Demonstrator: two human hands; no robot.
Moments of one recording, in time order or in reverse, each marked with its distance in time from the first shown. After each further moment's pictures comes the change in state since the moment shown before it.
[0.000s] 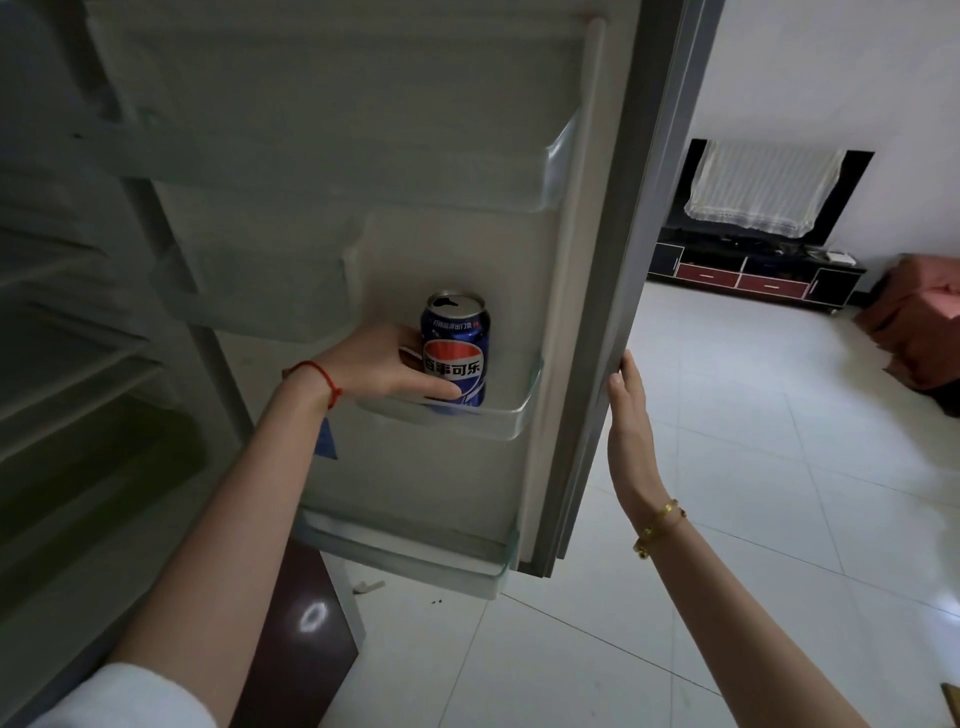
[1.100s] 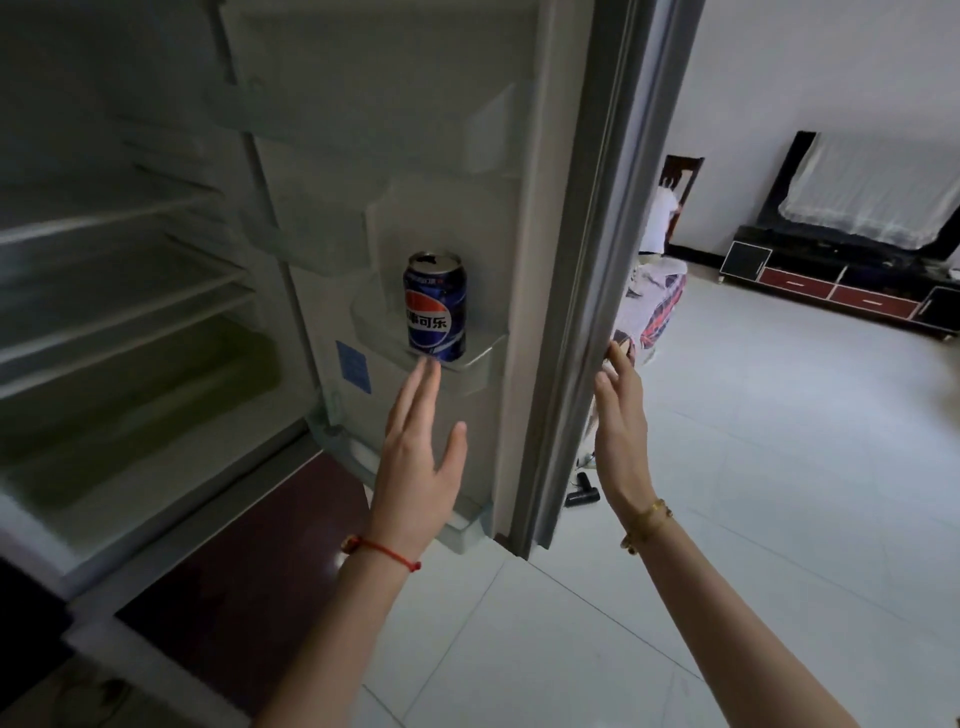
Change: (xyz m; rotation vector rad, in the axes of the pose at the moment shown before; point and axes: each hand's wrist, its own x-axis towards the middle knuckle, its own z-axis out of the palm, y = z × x) left_hand -0.161 0.061 0.170 -0.079 0.723 -0.087; right_hand -0.079 -0.016 -0.029 0.013 -0.153 -0.116
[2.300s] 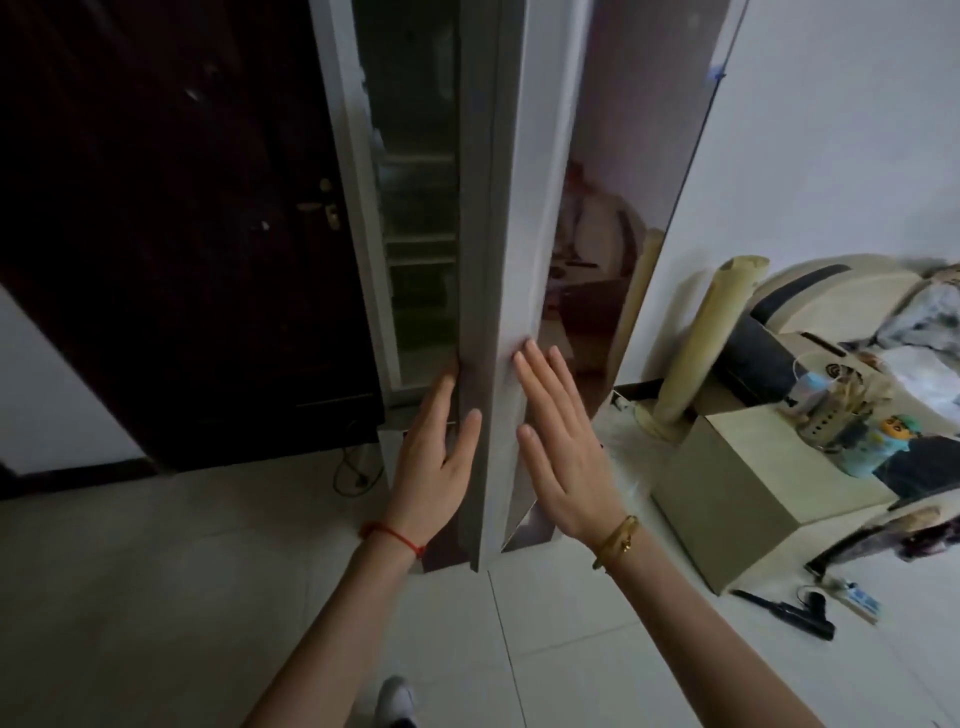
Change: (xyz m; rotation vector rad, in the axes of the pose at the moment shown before) left_hand -0.137 -0.055 -0.149 0.010 0.432 -0.447; right_hand -0.141 -0.051 0.194 -0.072 -0.922 -0.735
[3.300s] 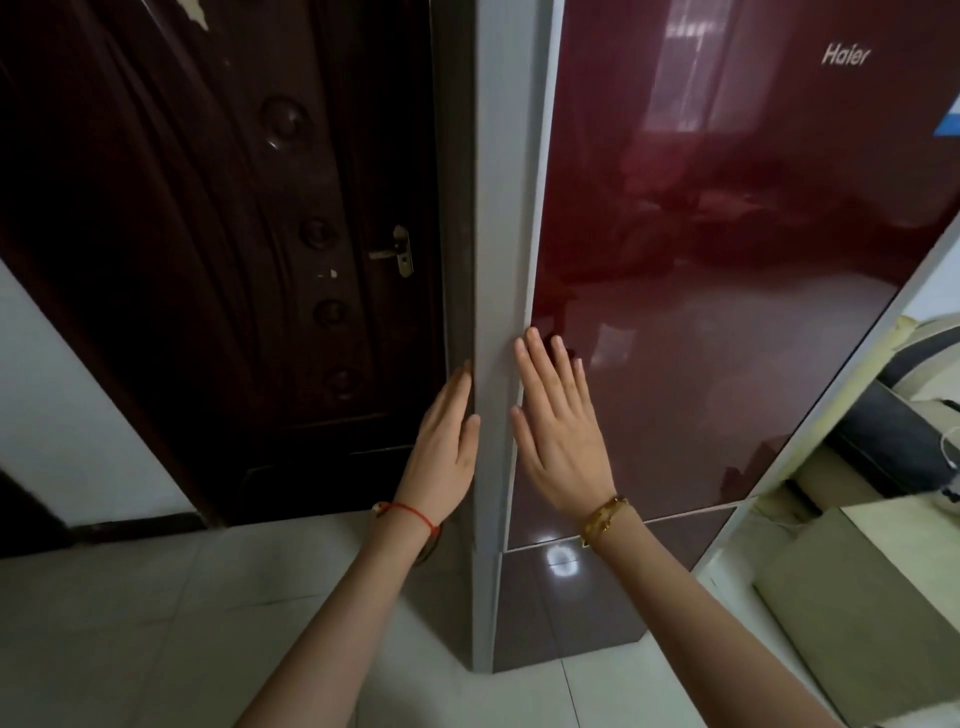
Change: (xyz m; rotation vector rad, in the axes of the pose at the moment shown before) left_hand 0.225 -0.140 -0.151 0.312 0.047 0.102; right_hand 0.240 0.039 0.190 -0.348 -0.003 -0.044
